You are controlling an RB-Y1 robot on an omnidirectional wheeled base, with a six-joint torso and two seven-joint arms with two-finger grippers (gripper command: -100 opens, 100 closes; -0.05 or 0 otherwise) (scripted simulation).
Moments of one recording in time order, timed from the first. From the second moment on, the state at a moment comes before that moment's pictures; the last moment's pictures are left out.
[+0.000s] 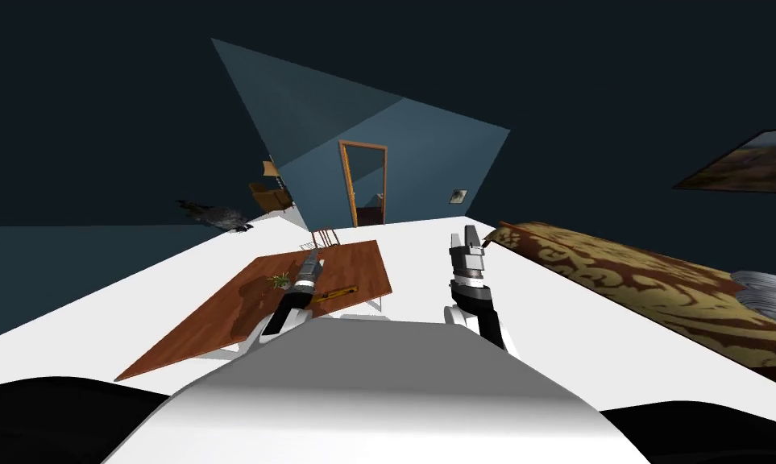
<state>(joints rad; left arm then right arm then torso) 0.47 0.16 0.12 -1.97 0.05 -0.18 0.08 0.49 -0.02 0.05 -2.38 0.09 -0.42 0.12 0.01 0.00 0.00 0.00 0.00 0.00</state>
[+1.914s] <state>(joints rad) 0.44 0.24 0.31 -1.52 0.27 0.37 0.29 0.49 -0.02 0.04 -2.38 0.09 -0.42 0.12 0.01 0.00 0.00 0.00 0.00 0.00</state>
